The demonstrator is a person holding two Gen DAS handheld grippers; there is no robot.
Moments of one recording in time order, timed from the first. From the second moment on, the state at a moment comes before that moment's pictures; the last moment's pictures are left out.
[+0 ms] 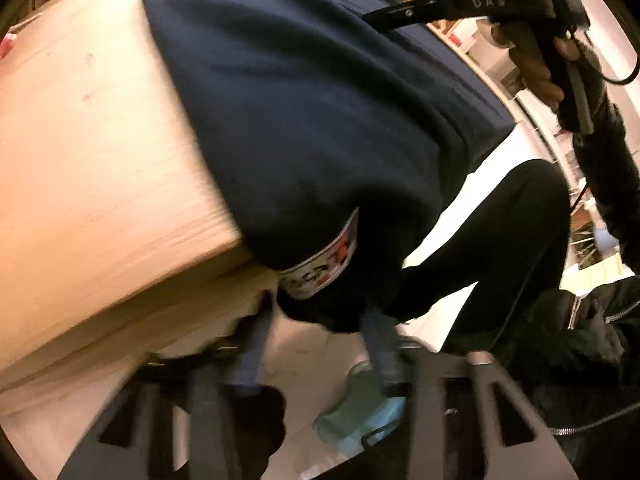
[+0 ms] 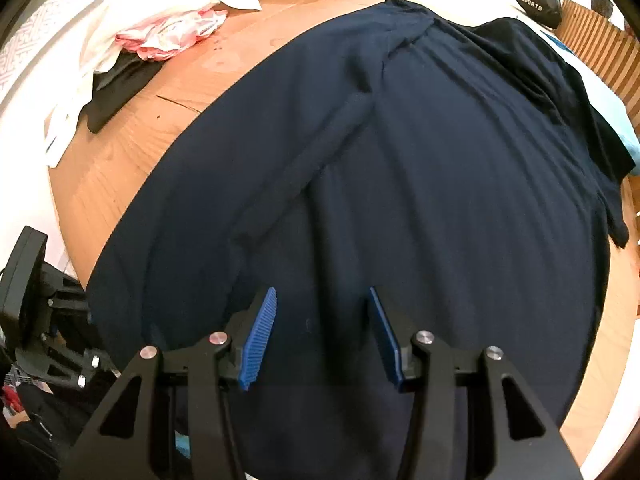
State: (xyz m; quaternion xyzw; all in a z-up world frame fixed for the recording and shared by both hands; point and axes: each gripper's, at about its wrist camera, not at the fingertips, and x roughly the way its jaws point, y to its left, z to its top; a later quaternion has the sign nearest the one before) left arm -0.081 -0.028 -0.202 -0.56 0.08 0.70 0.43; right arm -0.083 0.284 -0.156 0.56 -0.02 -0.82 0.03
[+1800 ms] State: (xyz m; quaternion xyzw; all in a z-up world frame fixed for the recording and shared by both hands) left arm -0.083 -0.011 -0.120 -0.46 0.23 0.75 0.42; right arm -0.089 0.265 -0.145 0.55 -0.07 -0.83 0.01
